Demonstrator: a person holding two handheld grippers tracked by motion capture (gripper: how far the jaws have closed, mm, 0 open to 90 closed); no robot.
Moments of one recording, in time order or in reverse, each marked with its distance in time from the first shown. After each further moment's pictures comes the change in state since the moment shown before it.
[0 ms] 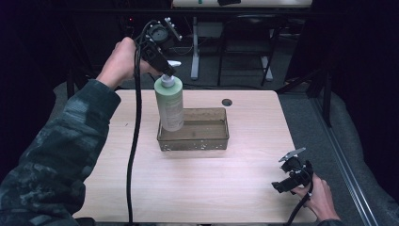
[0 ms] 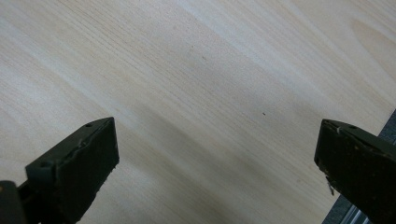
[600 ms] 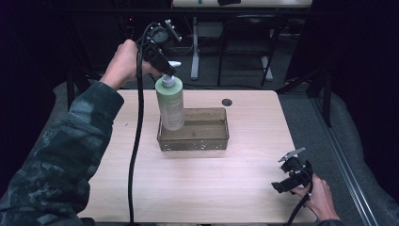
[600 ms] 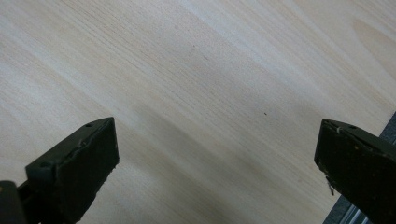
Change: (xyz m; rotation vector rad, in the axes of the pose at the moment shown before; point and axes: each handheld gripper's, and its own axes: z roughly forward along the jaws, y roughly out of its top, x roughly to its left) left arm 0.007 -0.004 0.015 -0.008 0.004 -0.034; right arm 0.000 0.000 0.000 0.003 0.000 -0.006
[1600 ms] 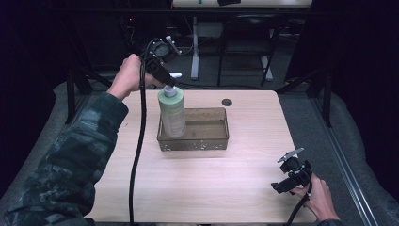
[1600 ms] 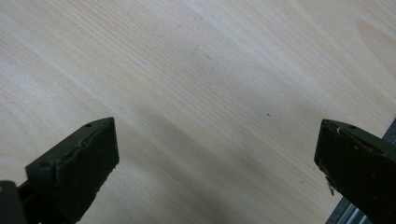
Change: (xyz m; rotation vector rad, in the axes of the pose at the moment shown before) left arm 0.000 -0.020 0.040 0.004 -0.050 -0.016; right arm 0.002 0.001 0.001 0.004 0.001 -0.013
